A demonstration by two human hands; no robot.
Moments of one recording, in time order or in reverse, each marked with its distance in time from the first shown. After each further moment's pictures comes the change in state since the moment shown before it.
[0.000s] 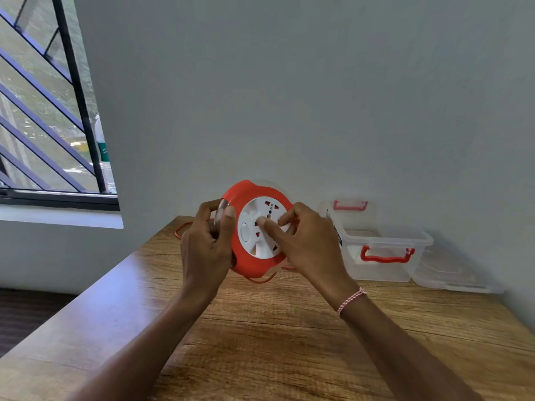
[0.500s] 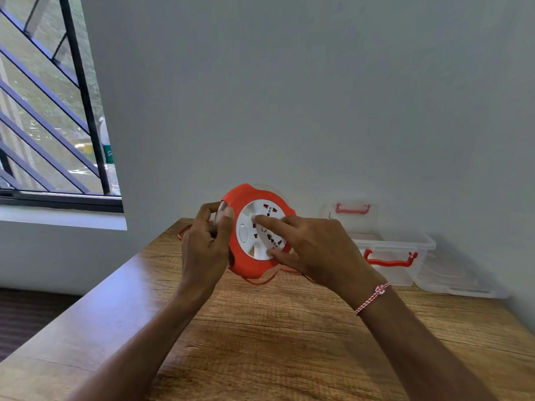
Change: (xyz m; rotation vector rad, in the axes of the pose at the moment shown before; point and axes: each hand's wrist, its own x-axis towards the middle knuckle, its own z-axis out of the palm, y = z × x) left_hand 0.008 -0.009 -0.005 -0.073 -0.075 -0.065; right_hand 0.010 0.011 -0.022 -0.632 -0.181 -0.757
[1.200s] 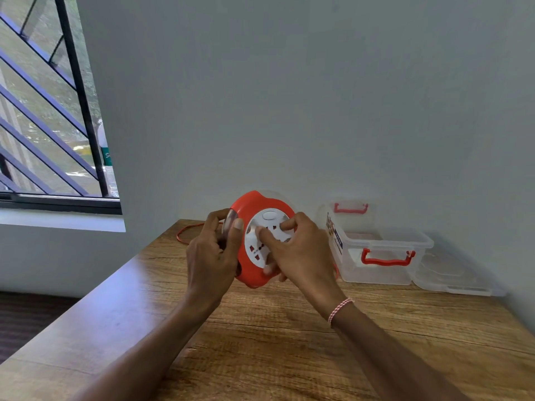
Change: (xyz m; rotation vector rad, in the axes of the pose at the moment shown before) left_hand -0.015 0.012 0.006 0.086 0.033 0.148; right_hand 0.009 -0.041 0.018 0.852 0.186 0.913
